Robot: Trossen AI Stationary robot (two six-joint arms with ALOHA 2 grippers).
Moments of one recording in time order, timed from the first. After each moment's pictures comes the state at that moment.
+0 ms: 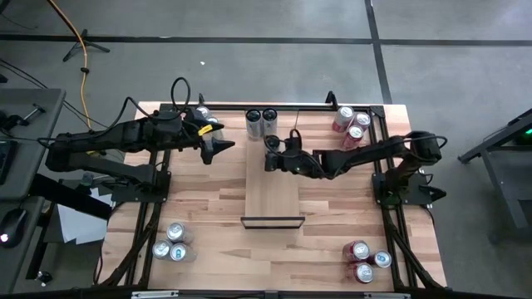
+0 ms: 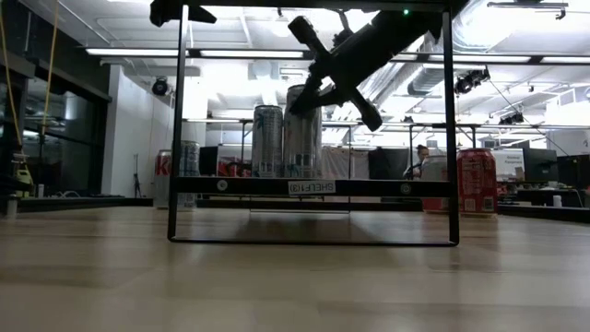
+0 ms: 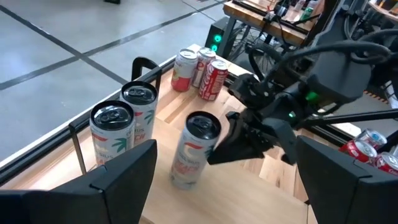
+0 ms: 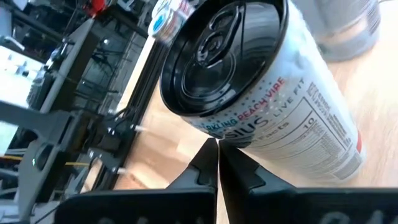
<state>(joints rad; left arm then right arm) 0.08 0.94 1.05 -0.50 -0.27 -0.39 0.01 1.67 1.05 0.08 0.46 1.17</state>
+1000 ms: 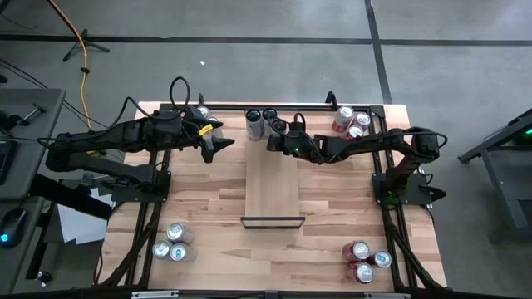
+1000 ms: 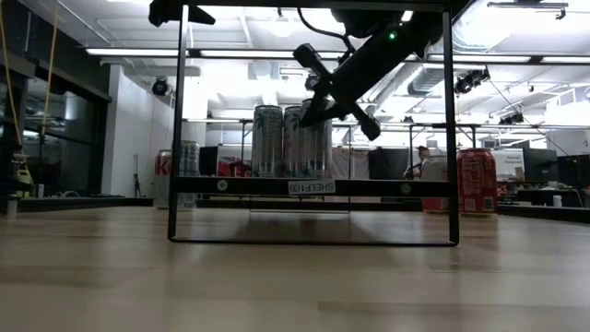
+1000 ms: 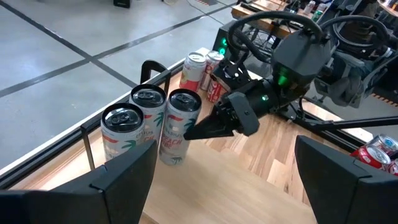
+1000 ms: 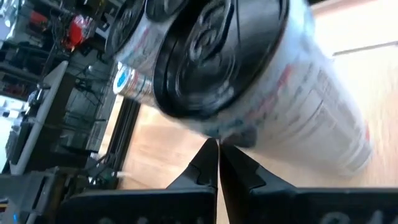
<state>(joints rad) 0.08 0.94 1.05 -0.50 -0.31 -0.39 -0.14 1.67 1.05 0.06 0.42 1.21</state>
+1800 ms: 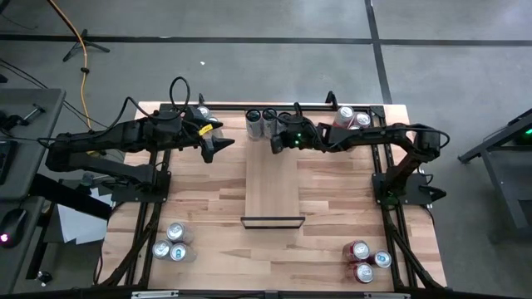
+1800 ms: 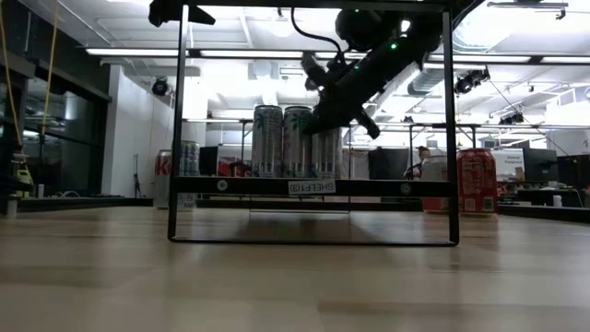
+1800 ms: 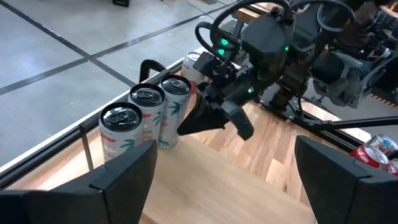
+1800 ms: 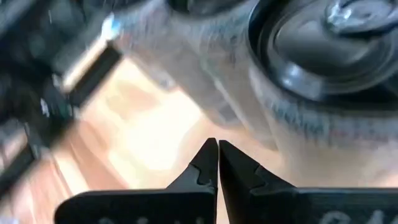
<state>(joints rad) 0.08 0.94 1.05 -0.50 -0.30 -0.40 -0.26 1.64 1.05 -0.02 0.18 0.68</state>
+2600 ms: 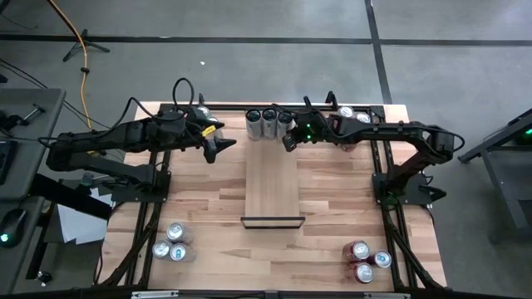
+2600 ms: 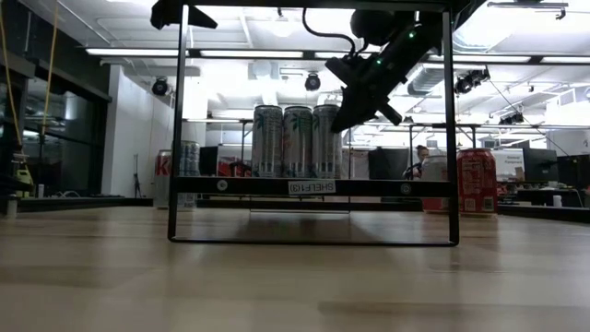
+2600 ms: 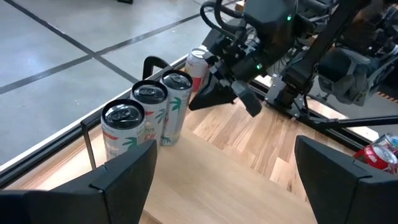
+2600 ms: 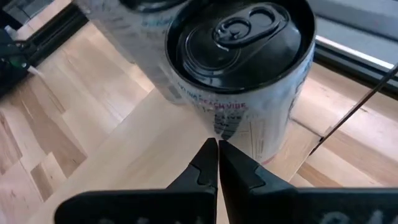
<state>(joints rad) 0.08 0.96 1.05 -0.50 -0.32 -0.40 -0.34 1.53 1.05 -0.24 0.15 0.50</state>
